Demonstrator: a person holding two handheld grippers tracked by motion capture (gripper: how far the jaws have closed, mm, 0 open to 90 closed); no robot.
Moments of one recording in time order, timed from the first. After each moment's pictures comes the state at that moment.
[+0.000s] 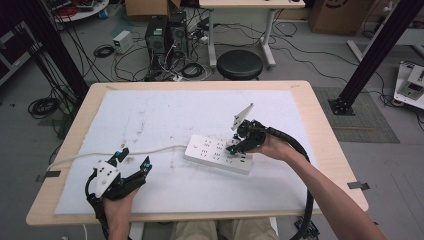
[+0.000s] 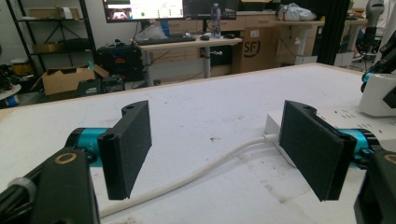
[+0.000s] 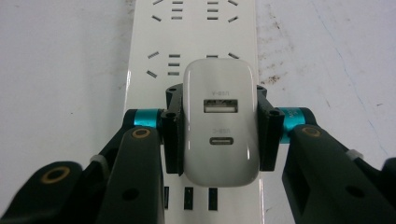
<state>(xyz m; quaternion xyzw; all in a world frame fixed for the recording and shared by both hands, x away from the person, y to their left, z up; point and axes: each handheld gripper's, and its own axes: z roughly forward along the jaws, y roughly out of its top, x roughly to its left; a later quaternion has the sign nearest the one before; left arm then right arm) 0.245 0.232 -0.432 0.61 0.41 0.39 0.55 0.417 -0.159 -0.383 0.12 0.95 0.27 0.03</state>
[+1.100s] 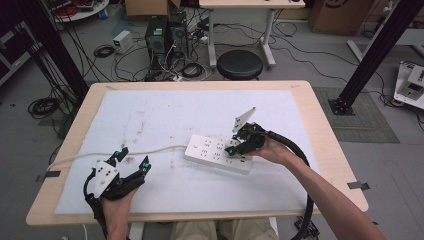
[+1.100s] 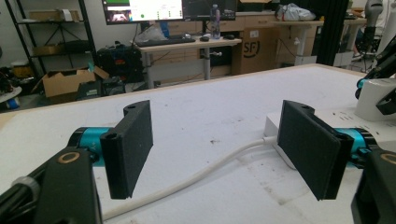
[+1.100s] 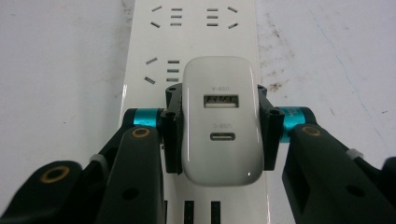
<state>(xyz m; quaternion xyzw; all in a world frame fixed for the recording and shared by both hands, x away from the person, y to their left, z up) 0.243 0.233 -0.426 0.61 0.40 0.40 0.55 0.415 -0.162 -0.395 0.13 0.94 0.30 0.04</state>
